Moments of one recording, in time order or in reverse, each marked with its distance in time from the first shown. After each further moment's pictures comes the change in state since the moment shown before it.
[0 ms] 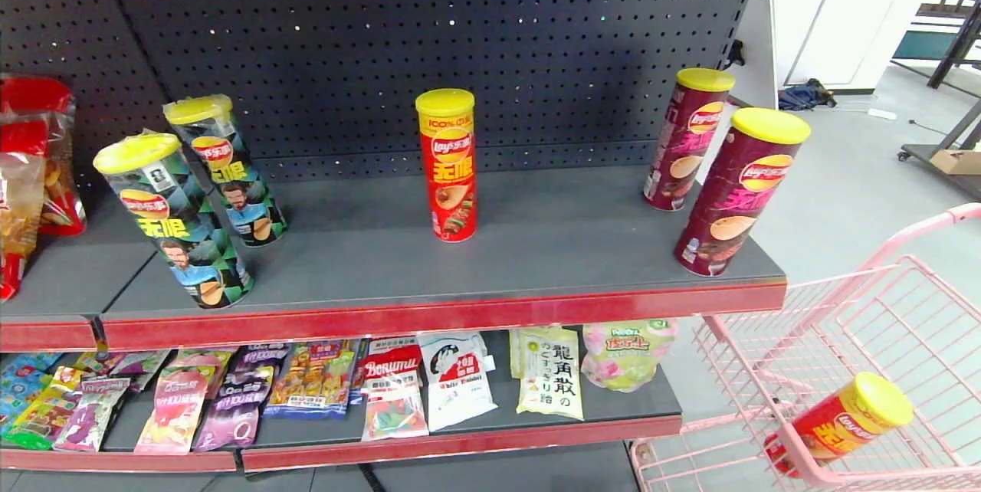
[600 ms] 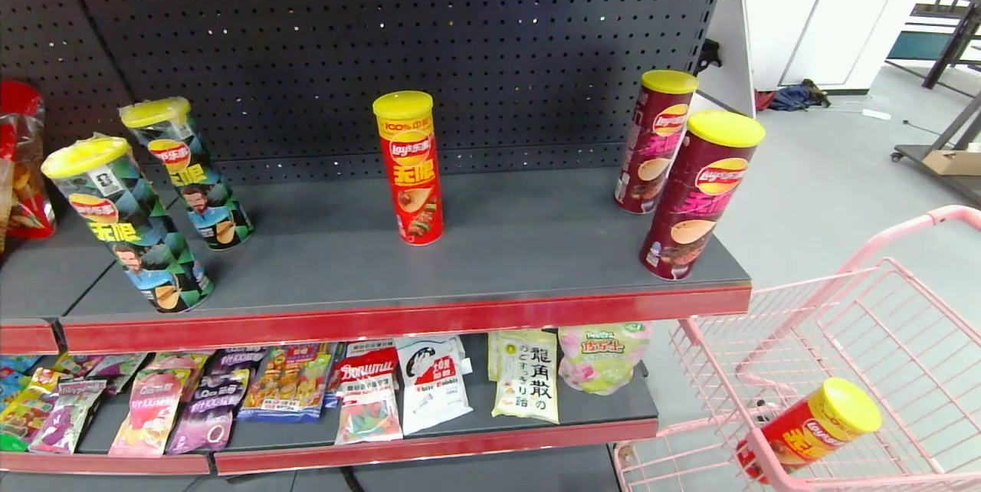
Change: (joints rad) left arm 0.000 0.000 0.000 0.000 0.000 -0.002; right arm -0.001 0.000 0.000 0.000 0.001 0.001
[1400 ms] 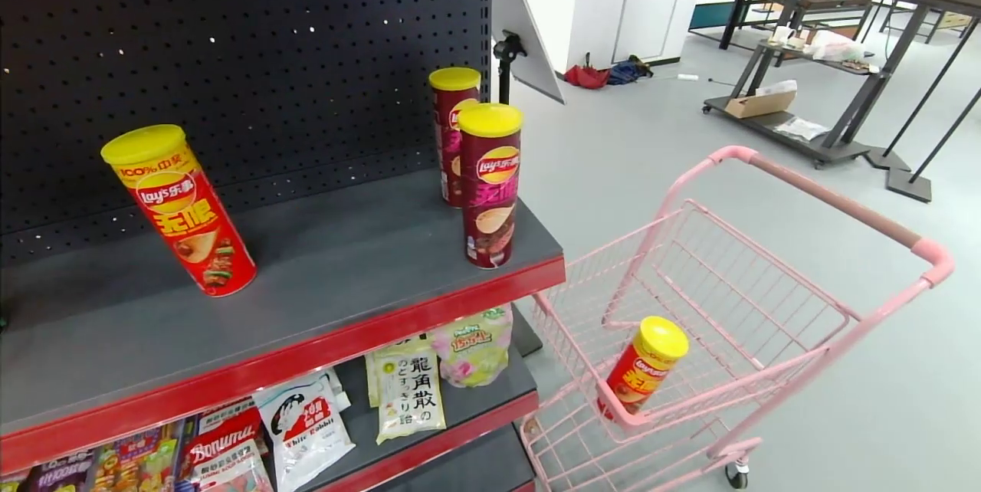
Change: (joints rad) left arm 0.000 0.000 0.000 0.000 0.000 0.000; right arm 0.000 0.000 0.000 0.000 0.000 0.000
